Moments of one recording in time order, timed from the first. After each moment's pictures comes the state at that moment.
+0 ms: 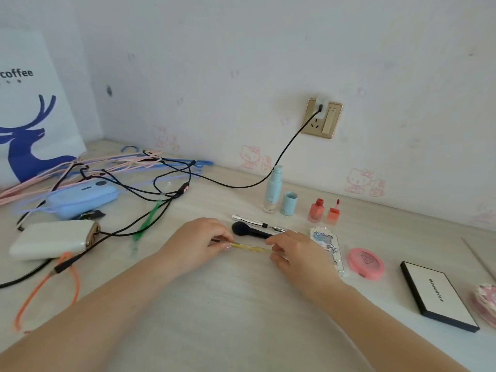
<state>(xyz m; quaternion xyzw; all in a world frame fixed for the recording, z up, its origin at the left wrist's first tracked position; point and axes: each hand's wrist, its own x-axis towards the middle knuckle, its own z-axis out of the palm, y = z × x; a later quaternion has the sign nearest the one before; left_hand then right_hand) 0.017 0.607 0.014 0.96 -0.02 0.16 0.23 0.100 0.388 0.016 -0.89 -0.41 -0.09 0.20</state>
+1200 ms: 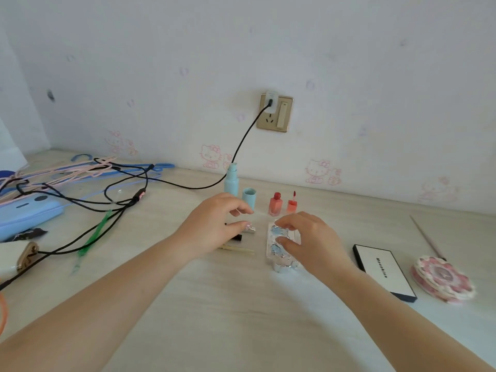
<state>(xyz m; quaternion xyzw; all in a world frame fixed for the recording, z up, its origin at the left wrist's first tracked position) 0.070 0.523 0.057 0.93 -0.05 0.19 0.32 0.124 0.315 0.047 -0.92 -0.31 -0.11 0.23</state>
